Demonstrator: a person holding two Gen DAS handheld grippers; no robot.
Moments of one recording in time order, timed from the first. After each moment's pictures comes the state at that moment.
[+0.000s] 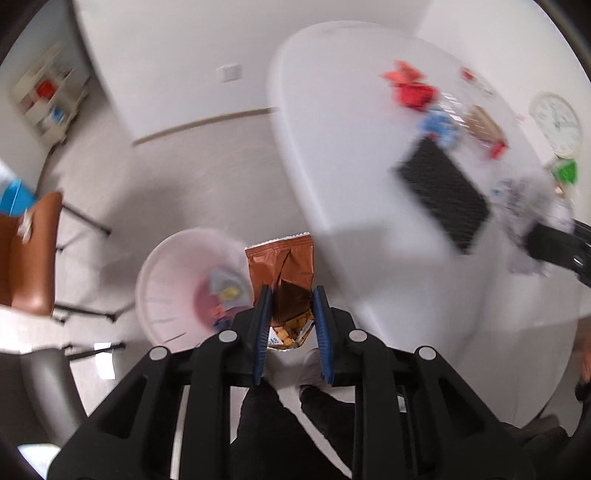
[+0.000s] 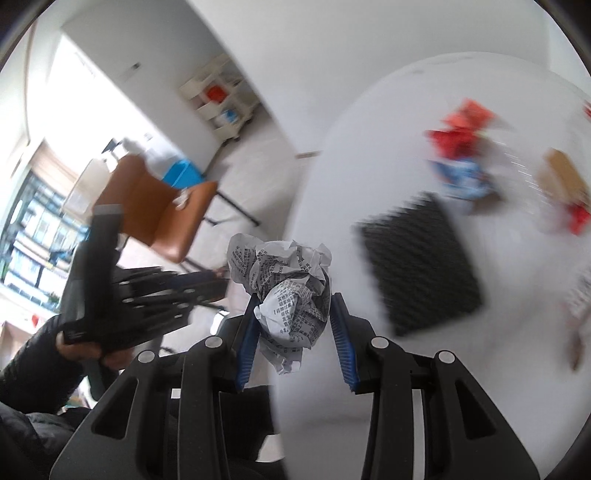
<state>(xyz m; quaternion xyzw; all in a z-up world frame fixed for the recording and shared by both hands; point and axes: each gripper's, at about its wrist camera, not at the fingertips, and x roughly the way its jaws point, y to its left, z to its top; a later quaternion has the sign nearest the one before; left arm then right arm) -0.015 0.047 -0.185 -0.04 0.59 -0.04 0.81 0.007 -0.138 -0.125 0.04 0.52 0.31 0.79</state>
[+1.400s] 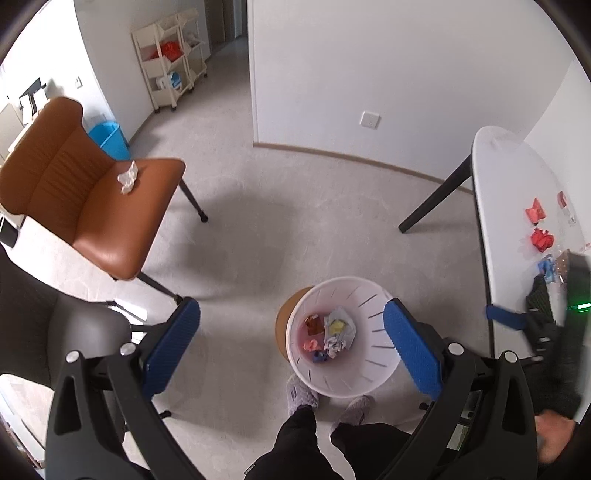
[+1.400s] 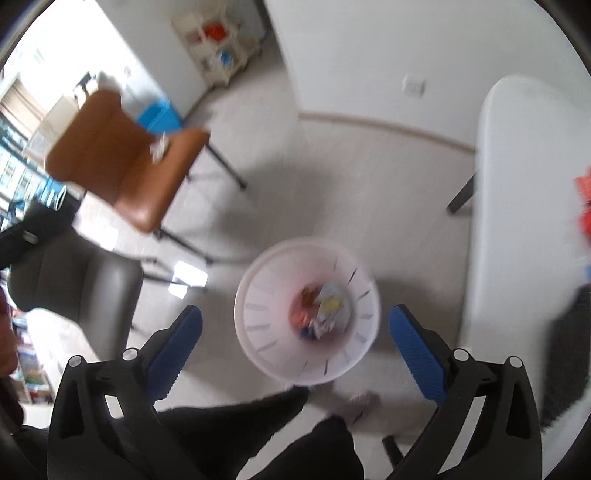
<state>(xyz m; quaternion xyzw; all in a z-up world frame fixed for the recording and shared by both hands) -0.040 0.272 -0.117 -0.12 0.52 0.14 0.83 0.033 0.086 -0.170 -0.07 0.56 0.26 0.78</state>
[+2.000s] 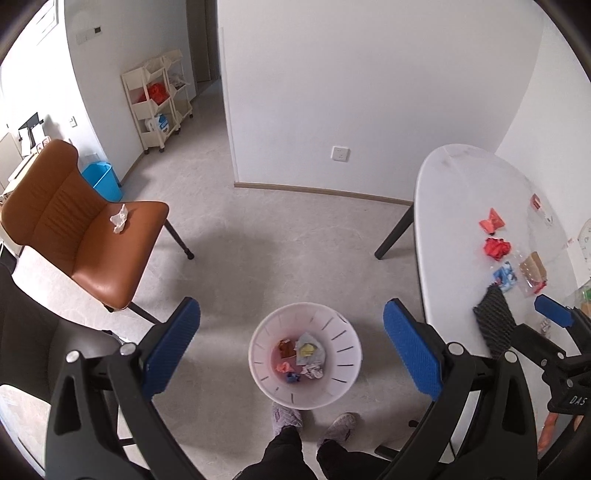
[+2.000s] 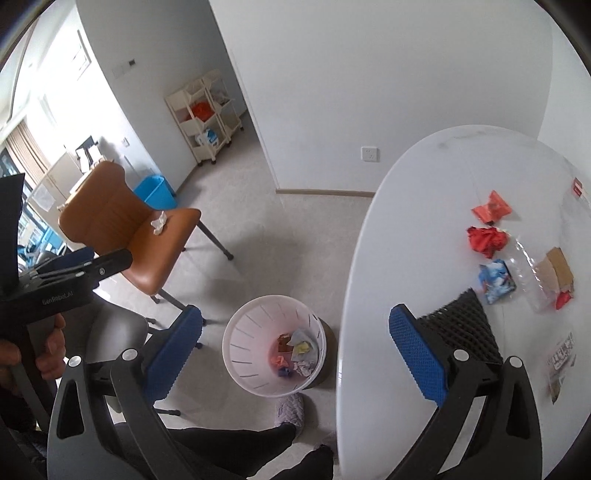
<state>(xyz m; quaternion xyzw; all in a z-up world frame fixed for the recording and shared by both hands) -0.045 0.180 -0.051 -0.09 0.46 0.13 0.87 0.005 -0.028 -0.057 -0.02 0.46 0.24 0.86</state>
